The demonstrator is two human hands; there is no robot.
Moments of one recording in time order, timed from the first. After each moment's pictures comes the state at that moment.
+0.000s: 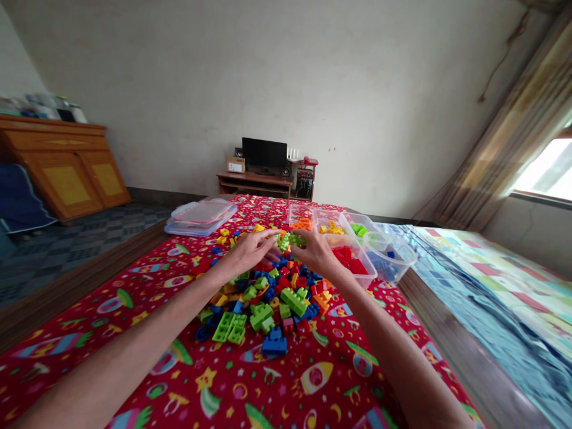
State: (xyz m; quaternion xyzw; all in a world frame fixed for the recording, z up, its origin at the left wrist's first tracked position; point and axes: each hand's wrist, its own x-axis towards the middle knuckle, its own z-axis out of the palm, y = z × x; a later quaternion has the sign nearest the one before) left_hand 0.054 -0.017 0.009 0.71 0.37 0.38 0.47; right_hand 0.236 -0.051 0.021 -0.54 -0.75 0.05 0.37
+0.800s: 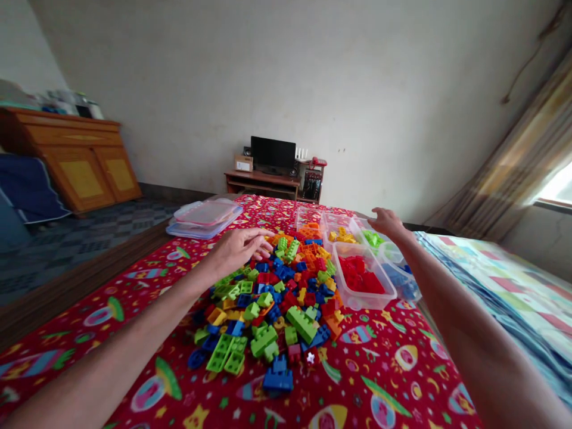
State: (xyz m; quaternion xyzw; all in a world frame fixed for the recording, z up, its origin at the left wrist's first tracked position) left_hand 0.022 0.006 0.020 0.76 0.39 0.39 0.35; right_hand 0.409 0.055 0.060 -0.79 -0.59 -0.10 0.15
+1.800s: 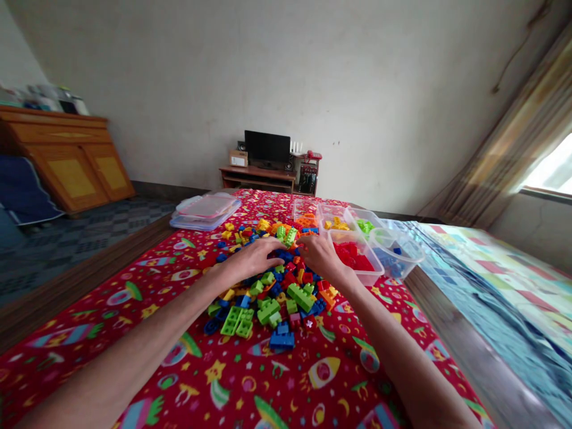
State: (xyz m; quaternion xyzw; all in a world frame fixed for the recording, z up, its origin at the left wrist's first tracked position) left_hand 0.040 0.004 -0.016 0.92 0.33 0.22 0.08; right_hand 0.239 -0.045 0.000 -0.56 -0.80 -0.04 0.21
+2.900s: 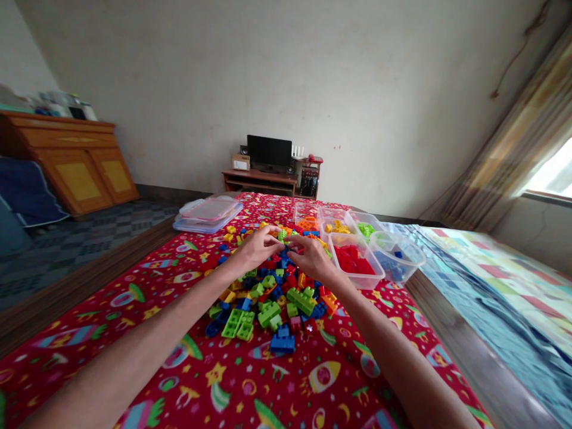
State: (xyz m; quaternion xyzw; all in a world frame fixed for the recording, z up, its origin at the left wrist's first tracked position) left_hand 0.046 0.007 -0.011 0.77 0.38 0.39 0.32; right_hand 0.218 -0.048 0.001 -0.49 -0.76 0.14 0.40
